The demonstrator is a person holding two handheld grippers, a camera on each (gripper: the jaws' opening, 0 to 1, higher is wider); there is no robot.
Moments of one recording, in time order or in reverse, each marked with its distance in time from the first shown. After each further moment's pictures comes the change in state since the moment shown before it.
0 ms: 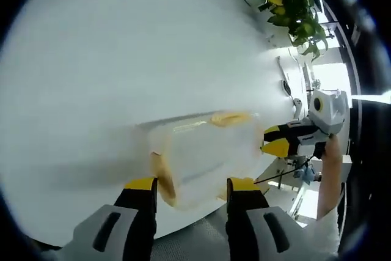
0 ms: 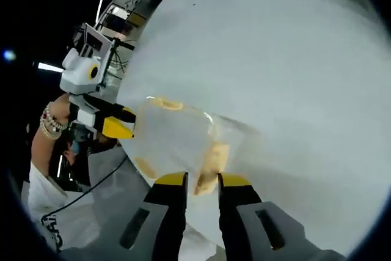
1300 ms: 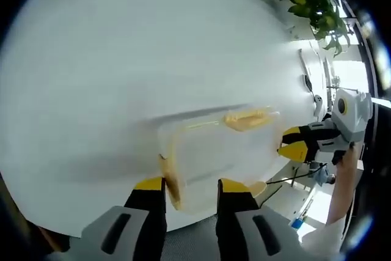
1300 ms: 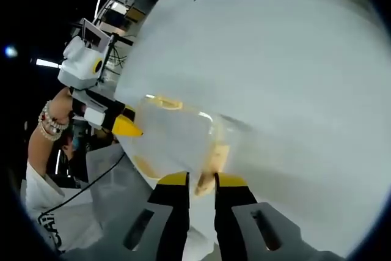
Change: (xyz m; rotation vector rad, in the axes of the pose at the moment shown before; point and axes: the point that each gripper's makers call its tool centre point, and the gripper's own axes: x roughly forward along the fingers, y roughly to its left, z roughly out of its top) left arm 0.009 0.012 0.003 -0.027 0.079 0.139; right arm 0.004 0.000 0.002 -0.012 0.034 -0.019
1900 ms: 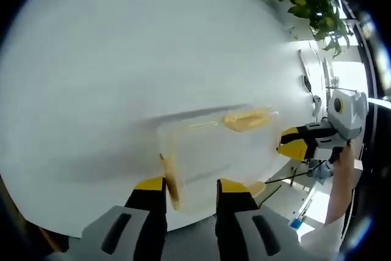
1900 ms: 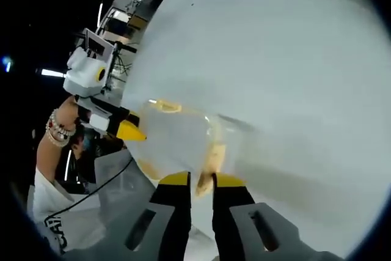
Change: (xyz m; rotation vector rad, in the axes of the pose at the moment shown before) left arm 0.018 -0.018 -0.006 0.015 0.003 0.011; right arm -0.009 -0.004 0.002 0.033 -0.038 0.060
